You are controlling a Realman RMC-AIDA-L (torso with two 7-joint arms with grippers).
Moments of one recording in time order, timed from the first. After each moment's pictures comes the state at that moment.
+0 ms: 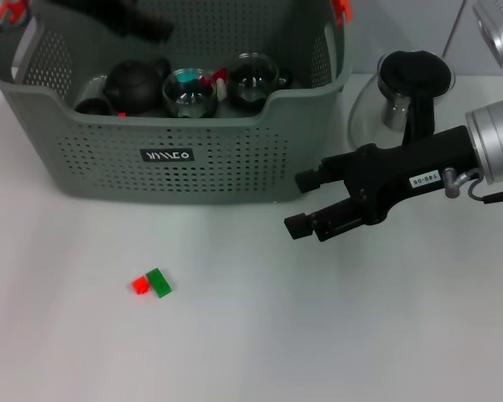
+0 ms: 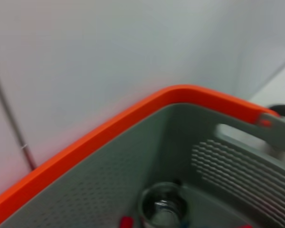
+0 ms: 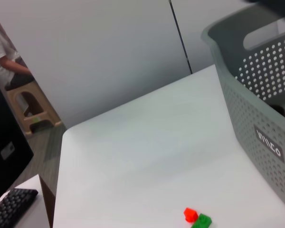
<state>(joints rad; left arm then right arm) -0.80 -2.01 -2.27 -1.34 -0.64 1.48 -2.21 0.81 2.05 -0.92 -0.76 -2.10 -1.66 1.80</state>
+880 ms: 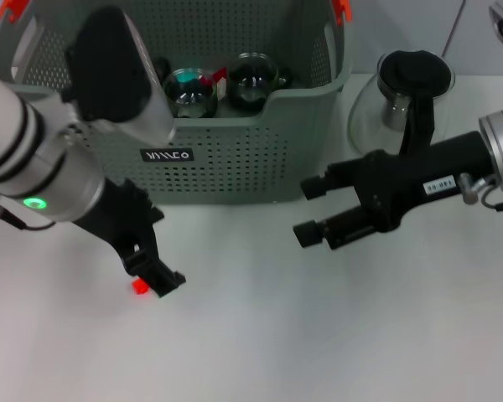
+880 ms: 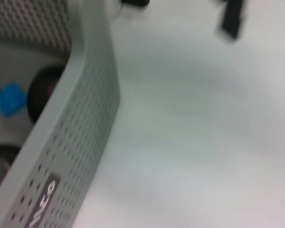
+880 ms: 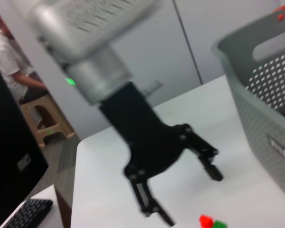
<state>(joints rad) -0.51 -2.17 -1.81 -1.60 -0.47 1.73 -2.18 0.79 2.04 -0.89 -0.76 -2.09 -1.72 1.79</state>
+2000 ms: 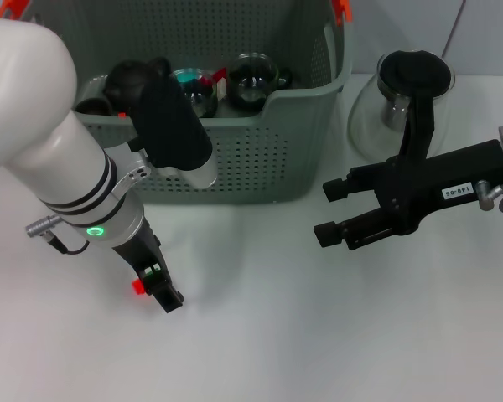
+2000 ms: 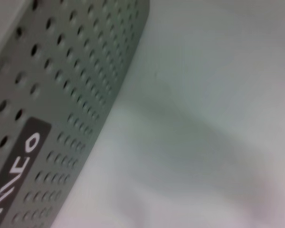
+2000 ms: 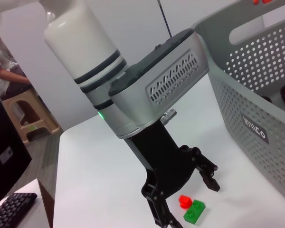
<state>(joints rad) -0.60 -2.17 -1.63 -1.26 -0.33 1.48 -2.35 0.76 2.03 -0.88 -0.75 -2.11 -1.70 1.77</state>
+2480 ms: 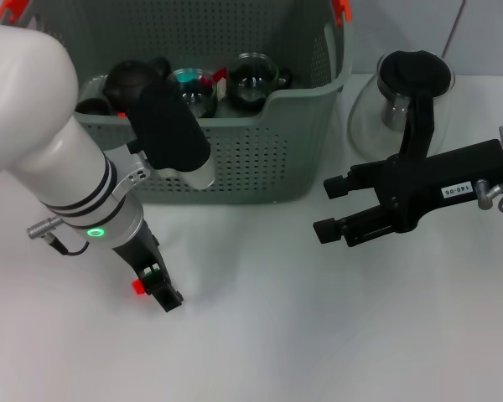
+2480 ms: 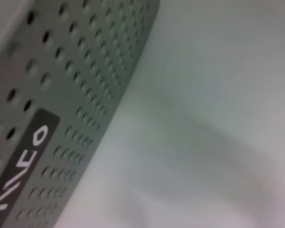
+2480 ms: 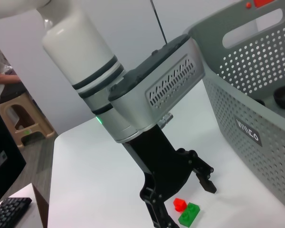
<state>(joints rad) -0.60 -2.17 -1.63 -1.23 -0.32 1.45 -2.35 0.75 2.03 -0.87 -0.75 -2.11 -1.68 1.77</state>
